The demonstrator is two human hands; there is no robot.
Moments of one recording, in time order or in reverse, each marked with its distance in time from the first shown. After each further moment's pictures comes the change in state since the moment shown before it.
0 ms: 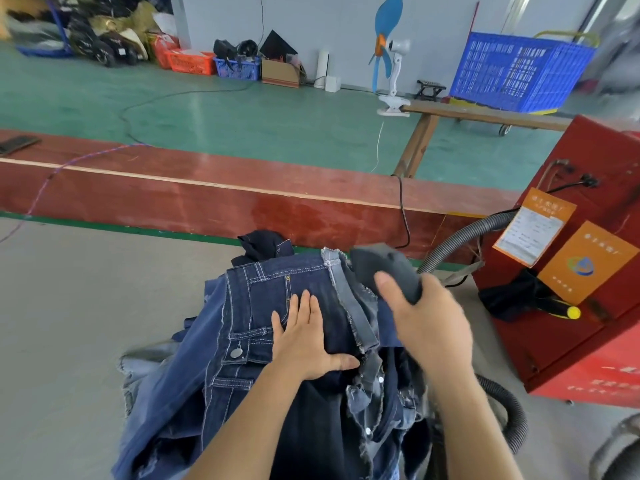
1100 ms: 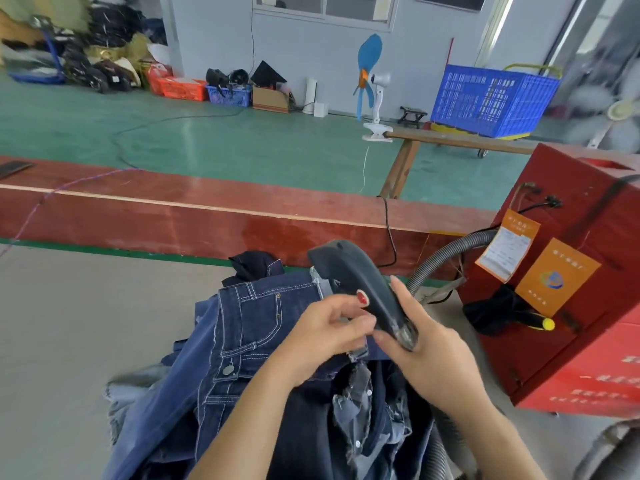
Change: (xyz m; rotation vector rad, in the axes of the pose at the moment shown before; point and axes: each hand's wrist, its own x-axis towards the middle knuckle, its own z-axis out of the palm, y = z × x) left_hand -0.034 0.040 -0.046 -1.330 -0.065 0.382; right_hand -0.017 0.021 -0.036 -0.182 -0.213 -0.252
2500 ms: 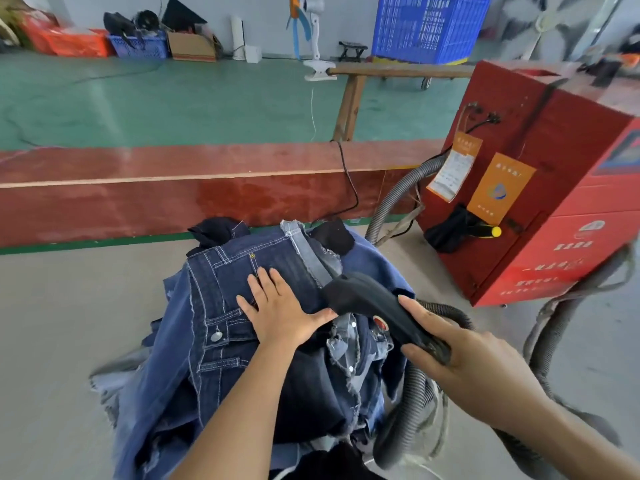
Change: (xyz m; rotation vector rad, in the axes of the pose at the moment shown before) left_hand 0.006 -0.080 -0.024 1.403 0.249 -0.371; right_hand -0.105 0.023 -0.004 -0.317 -0.086 0.144
